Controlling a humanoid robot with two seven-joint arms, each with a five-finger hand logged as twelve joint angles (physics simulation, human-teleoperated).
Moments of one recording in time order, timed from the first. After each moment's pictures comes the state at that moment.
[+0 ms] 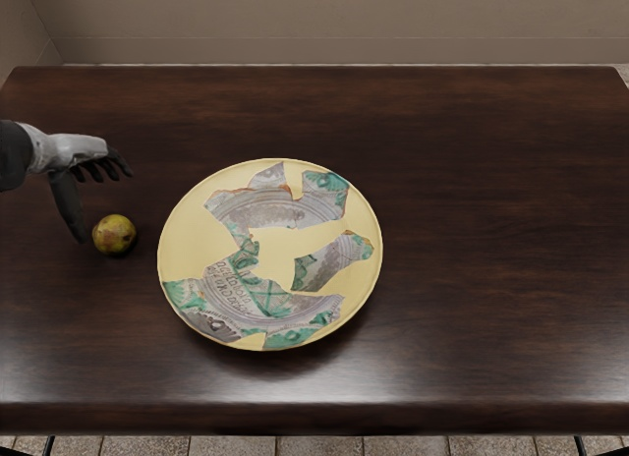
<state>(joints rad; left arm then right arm) -1.86 0.80 0.72 -1.58 0.55 -0.04 0.41 -0.03 0.00 -0.12 0.12 0.14 0.06 -0.09</state>
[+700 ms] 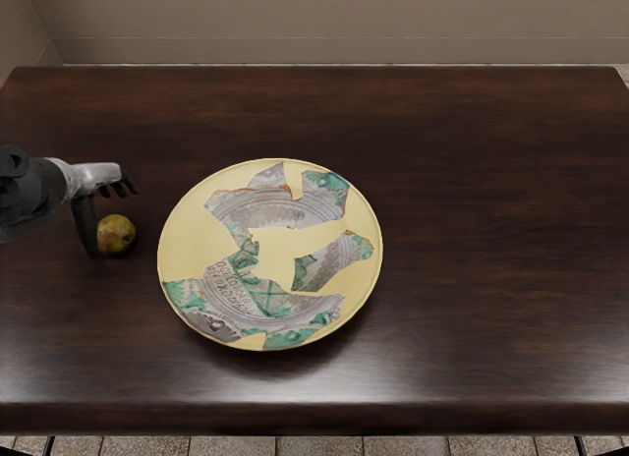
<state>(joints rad) -1.74 0.65 0.80 -1.54 0.58 0.17 0.41 -0.03 0.00 -0.12 0.12 0.14 0.06 -0.09</state>
